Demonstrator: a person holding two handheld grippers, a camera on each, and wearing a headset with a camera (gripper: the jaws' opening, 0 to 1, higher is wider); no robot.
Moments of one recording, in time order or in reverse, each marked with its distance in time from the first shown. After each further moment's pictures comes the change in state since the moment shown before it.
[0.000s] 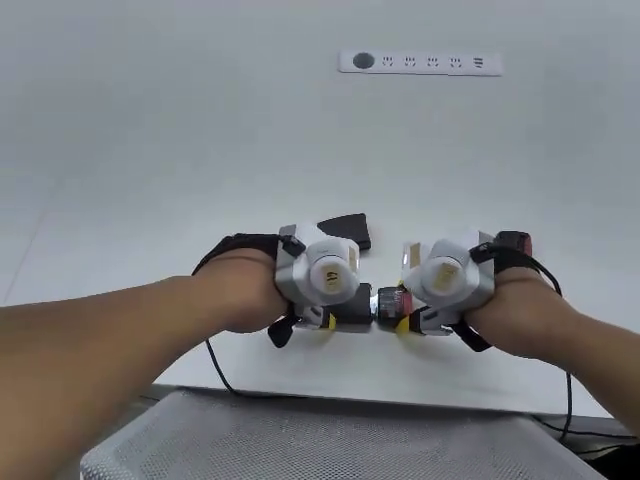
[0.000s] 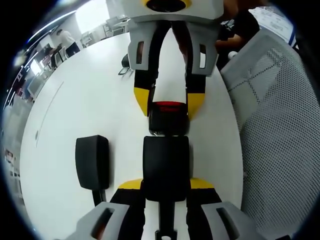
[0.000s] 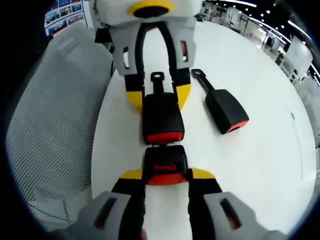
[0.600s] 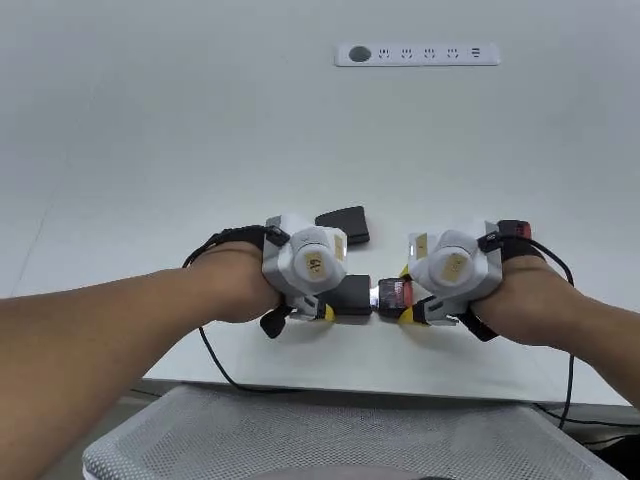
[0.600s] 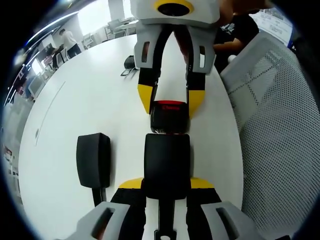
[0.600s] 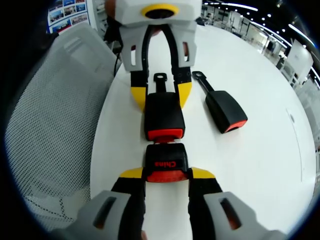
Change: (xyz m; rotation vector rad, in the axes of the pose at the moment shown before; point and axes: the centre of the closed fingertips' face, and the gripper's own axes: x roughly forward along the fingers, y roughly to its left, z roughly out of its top) left arm -0.001 0.002 -0.002 -0.008 -0.032 -0.008; right arm -0.003 -0.003 -0.005 -0.031 -0.026 0.000
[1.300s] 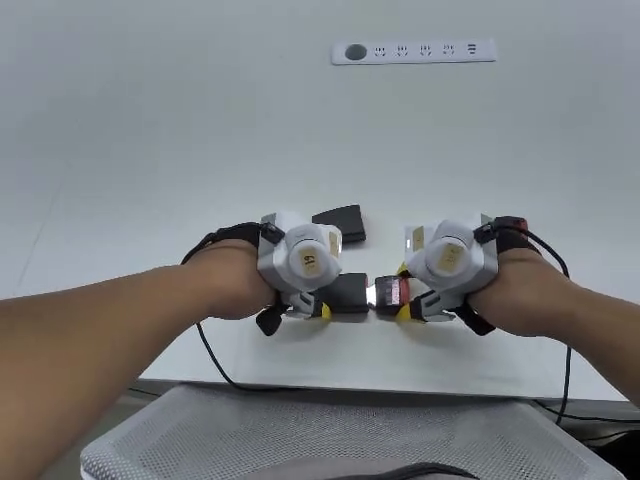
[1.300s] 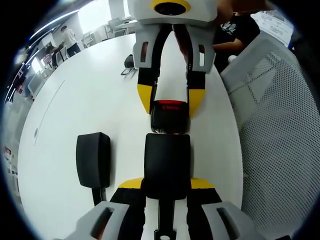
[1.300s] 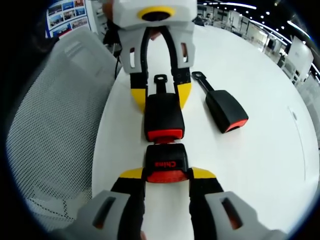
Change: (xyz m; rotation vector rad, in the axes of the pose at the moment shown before) left arm 0.000 0.000 0.000 -0.007 0.006 -0.010; right arm -0.001 0.000 0.002 0.014 -0.009 0.030
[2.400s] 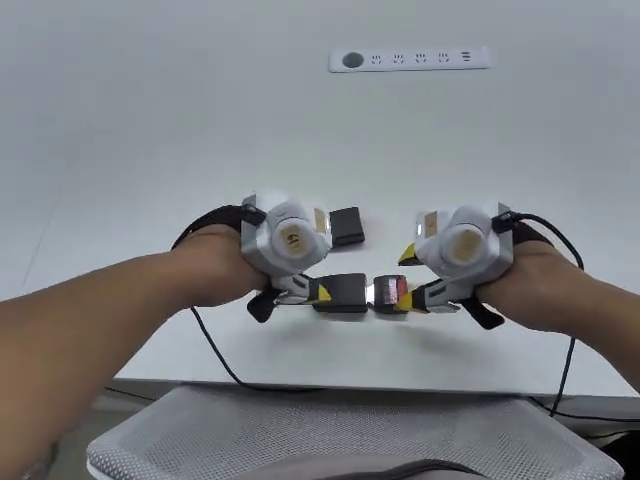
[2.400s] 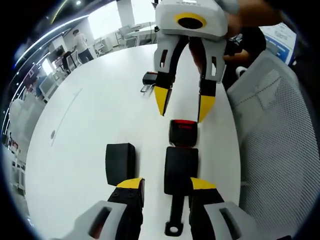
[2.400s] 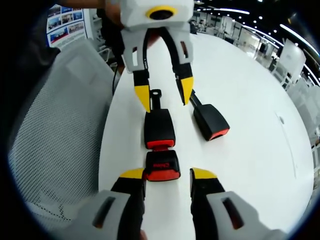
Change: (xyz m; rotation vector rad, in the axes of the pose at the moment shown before) left arm -0.044 0.025 0.020 -0.041 -0.080 0.104; right arm -0.037 -0.007 0.015 0.024 -0.059 -0.081
